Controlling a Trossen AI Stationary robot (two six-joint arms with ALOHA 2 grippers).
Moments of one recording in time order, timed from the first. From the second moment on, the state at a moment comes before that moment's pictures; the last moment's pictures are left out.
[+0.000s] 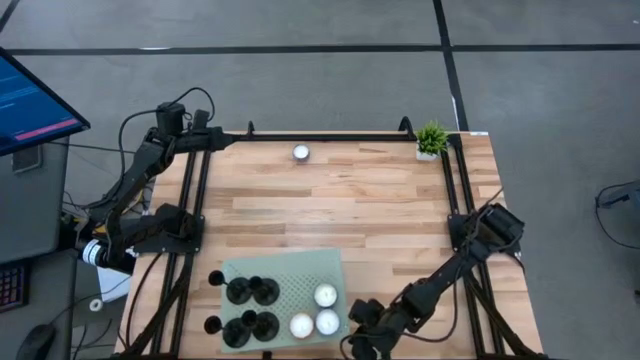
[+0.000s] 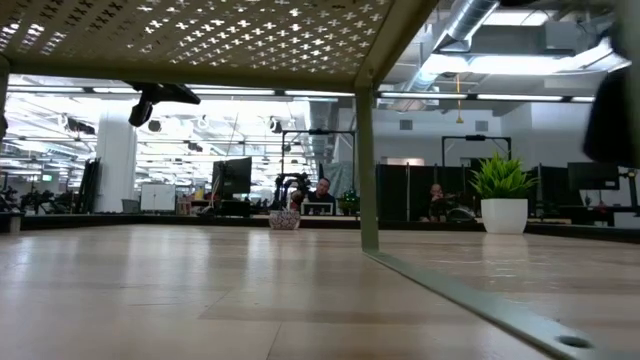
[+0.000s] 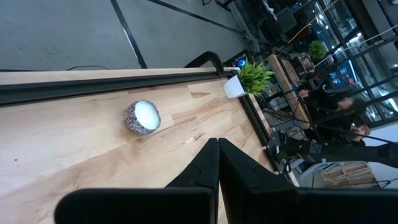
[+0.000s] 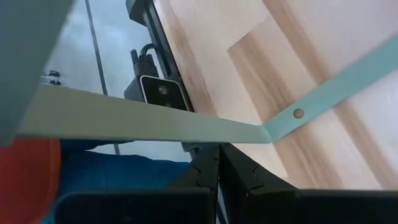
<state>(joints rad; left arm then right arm) 1.23 0.72 0.68 -0.29 0.78 -0.48 0.75 1.95 1.16 0.00 0.18 1.27</state>
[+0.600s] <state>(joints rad) 1.23 0.72 0.68 -0.29 0.79 -0.47 0.62 1.95 1.16 0.01 0.12 1.06</state>
